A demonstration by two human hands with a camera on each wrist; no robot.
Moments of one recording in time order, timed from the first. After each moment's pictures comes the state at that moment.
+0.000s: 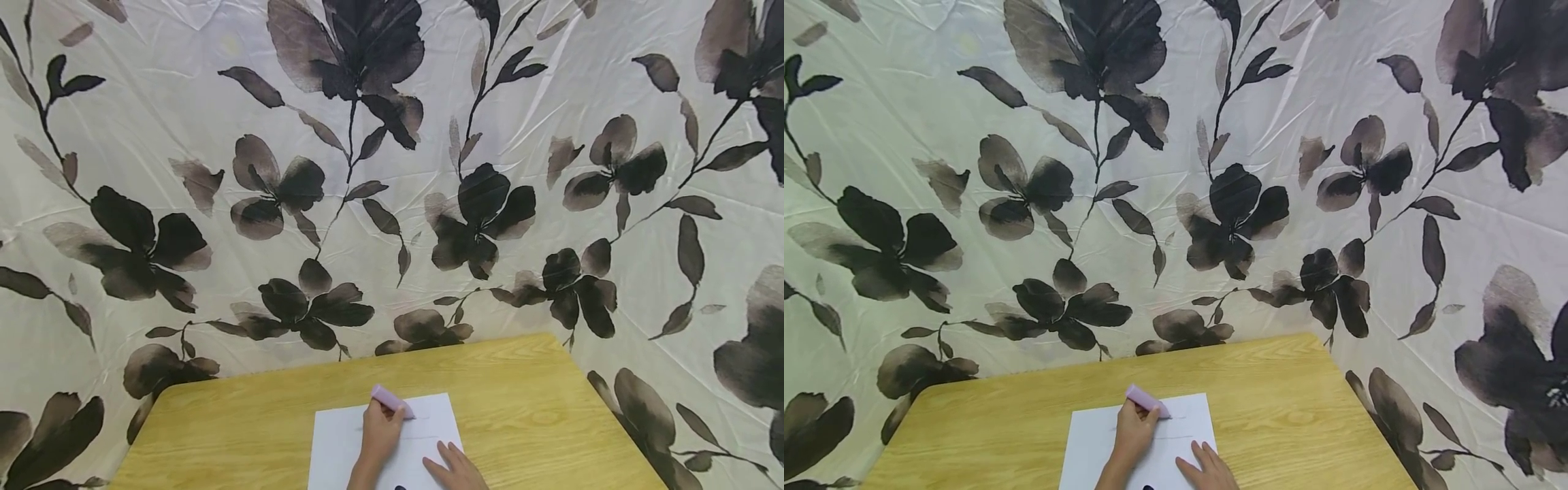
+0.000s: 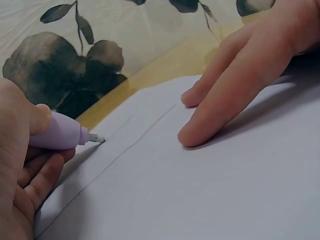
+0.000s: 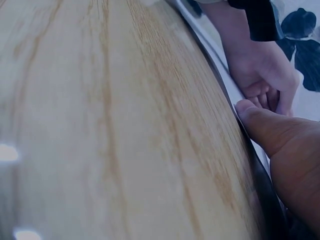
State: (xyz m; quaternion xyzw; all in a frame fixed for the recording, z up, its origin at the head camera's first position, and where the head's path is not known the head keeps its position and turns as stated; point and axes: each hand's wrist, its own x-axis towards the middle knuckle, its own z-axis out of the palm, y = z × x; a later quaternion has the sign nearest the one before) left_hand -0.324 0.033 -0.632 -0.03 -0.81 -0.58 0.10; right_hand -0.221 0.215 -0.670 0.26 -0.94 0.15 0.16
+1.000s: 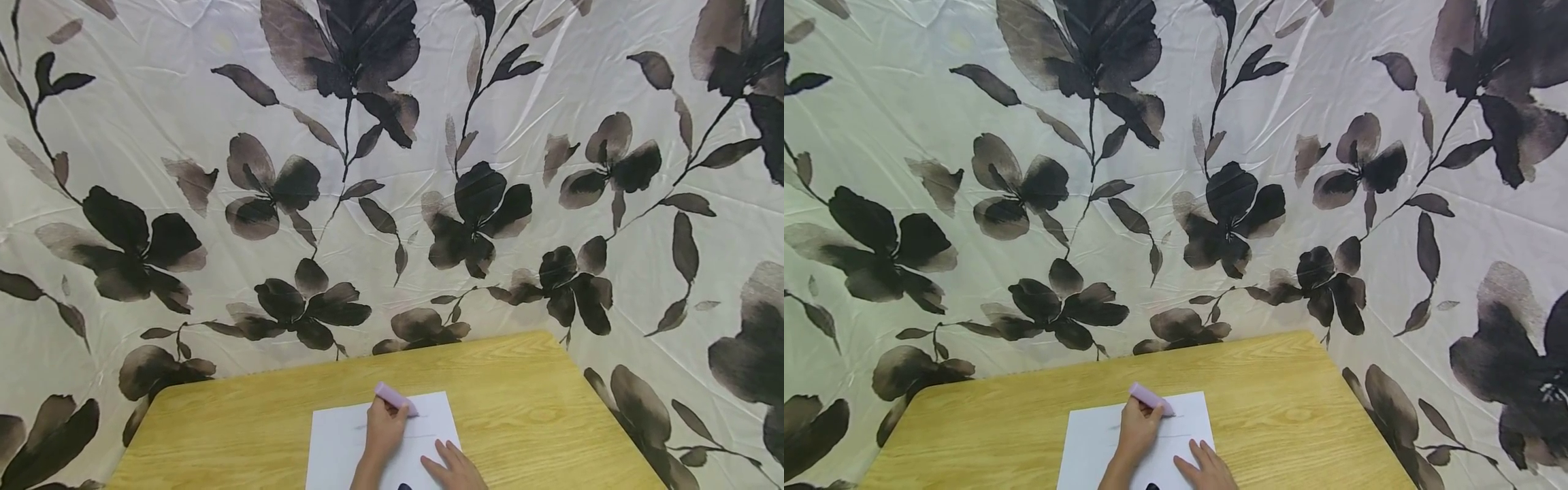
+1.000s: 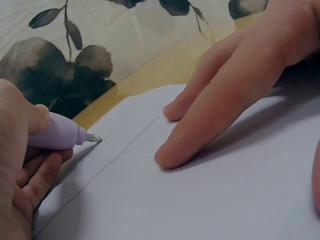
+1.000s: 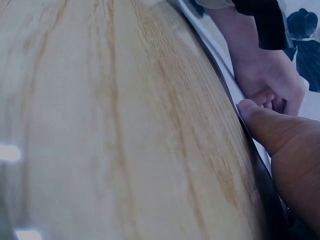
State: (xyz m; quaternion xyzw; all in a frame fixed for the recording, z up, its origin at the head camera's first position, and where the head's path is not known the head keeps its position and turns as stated) left_hand -0.327 0.044 -0.634 -0.04 -0.81 -0.58 0.10; right_hand -0.221 0.218 -0.672 0.26 -0.94 0.14 0.15
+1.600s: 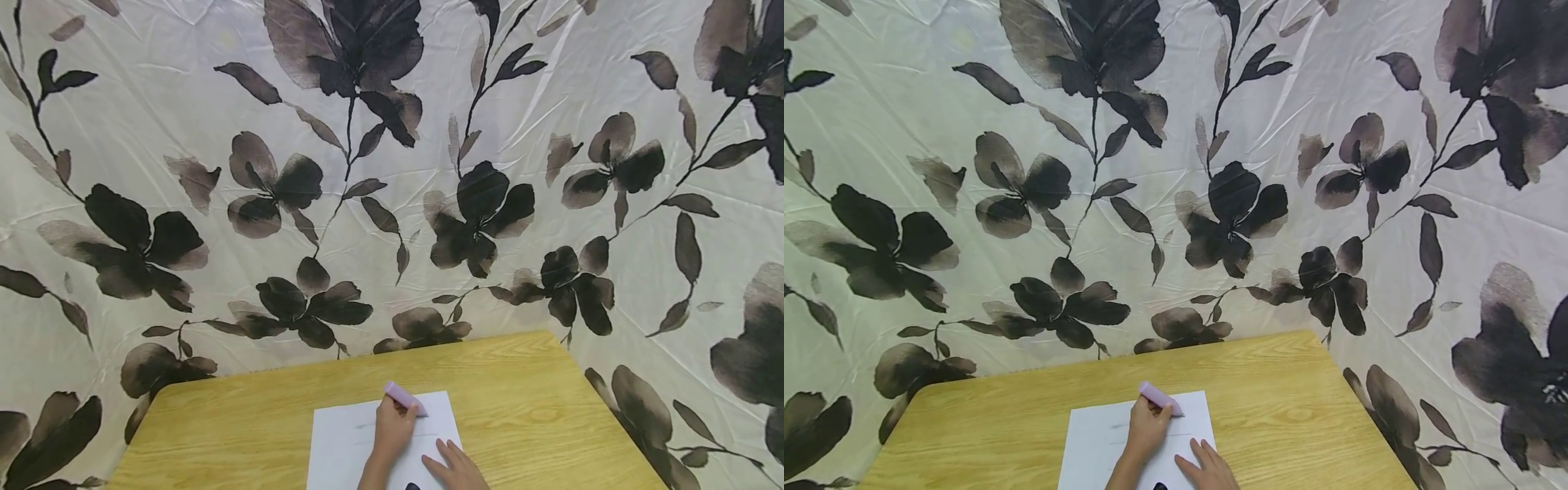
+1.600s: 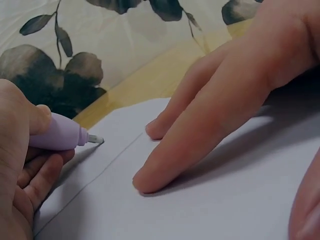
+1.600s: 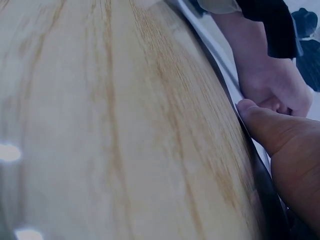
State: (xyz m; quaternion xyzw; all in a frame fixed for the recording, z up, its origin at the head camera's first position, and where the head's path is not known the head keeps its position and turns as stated) left_hand -0.323 0.051 -0.632 -0.07 -0.80 -0.58 0.08; right_hand -0.220 0.218 -0.670 0.27 -0.94 0.14 0.18
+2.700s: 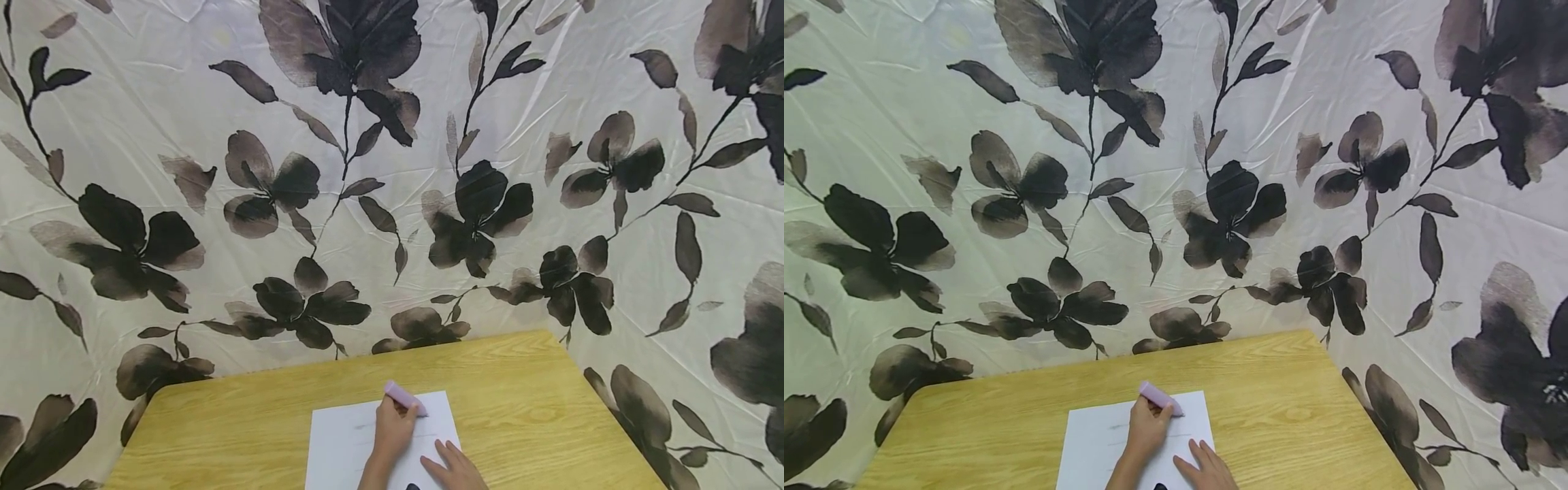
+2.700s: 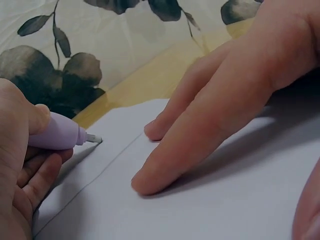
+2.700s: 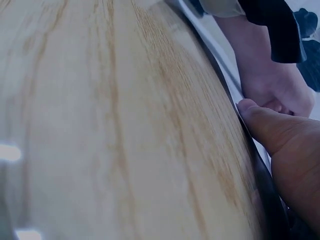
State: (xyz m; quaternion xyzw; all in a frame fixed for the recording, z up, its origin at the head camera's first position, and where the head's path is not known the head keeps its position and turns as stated) left_hand -0.326 0.055 -0.633 -0.06 -0.81 -0.58 0.08; right_hand -0.221 0.219 -0.665 0.26 -0.94 0.14 0.15
